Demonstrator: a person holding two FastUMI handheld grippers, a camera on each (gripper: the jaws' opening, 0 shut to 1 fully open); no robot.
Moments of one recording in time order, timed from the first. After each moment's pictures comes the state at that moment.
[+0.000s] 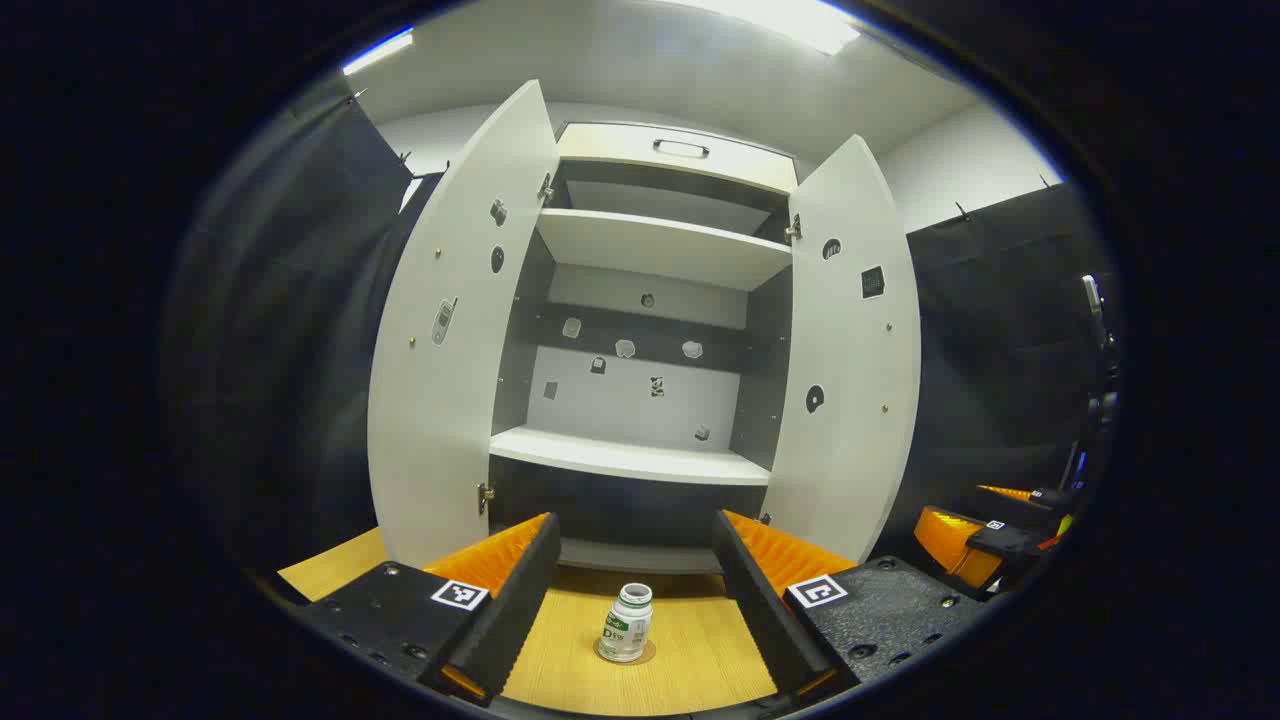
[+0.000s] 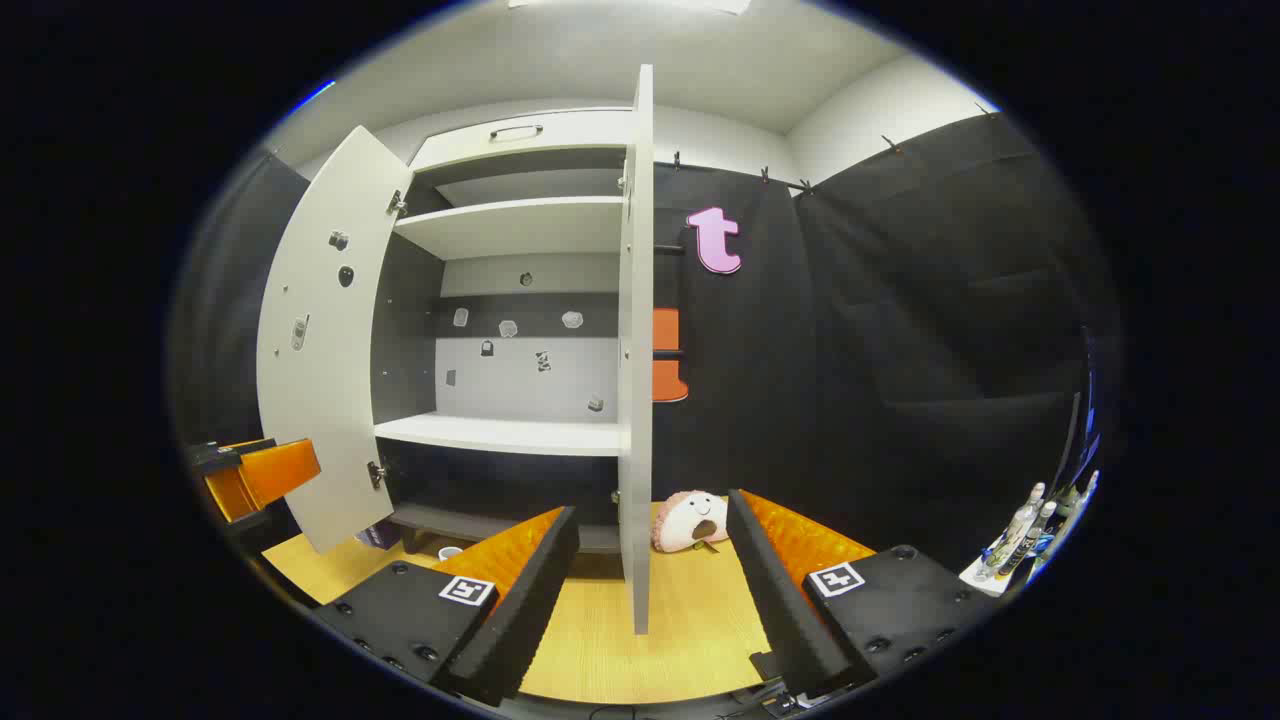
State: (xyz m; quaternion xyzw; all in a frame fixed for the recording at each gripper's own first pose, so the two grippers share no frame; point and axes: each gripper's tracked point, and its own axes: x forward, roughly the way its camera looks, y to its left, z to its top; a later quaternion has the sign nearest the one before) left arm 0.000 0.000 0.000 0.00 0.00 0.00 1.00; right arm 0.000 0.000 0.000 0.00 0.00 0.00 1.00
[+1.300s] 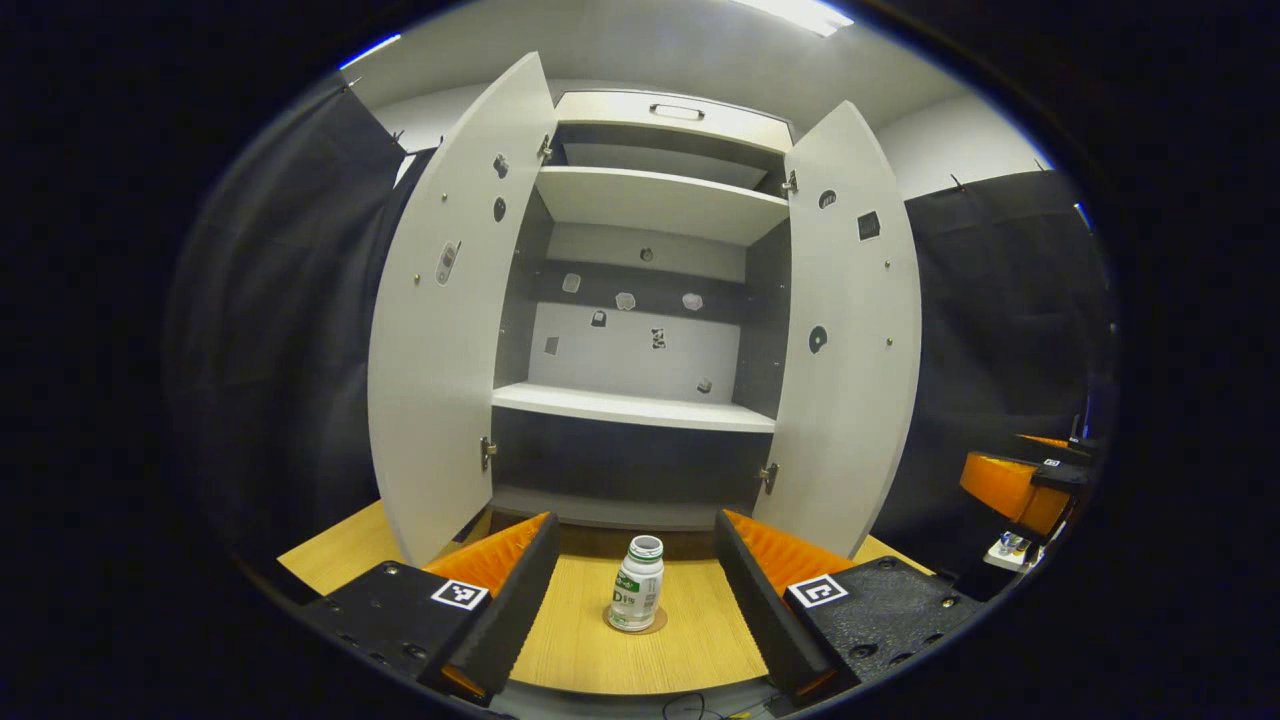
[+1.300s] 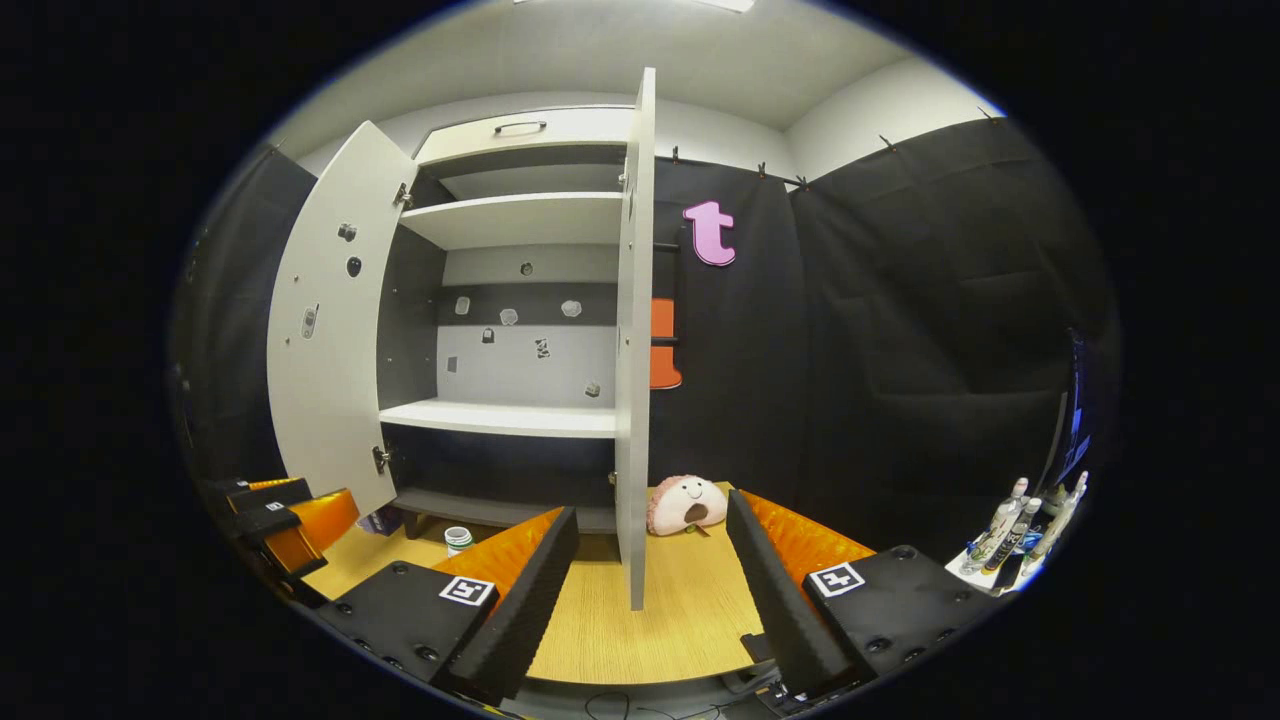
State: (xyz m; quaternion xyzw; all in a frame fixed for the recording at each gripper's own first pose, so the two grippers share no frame) left arm -0.005 0.007 -0.072 0.01 0.06 -0.01 1.00; right arm -0.037 -0.001 -0.014 -0.01 0.02 -0.01 1.00
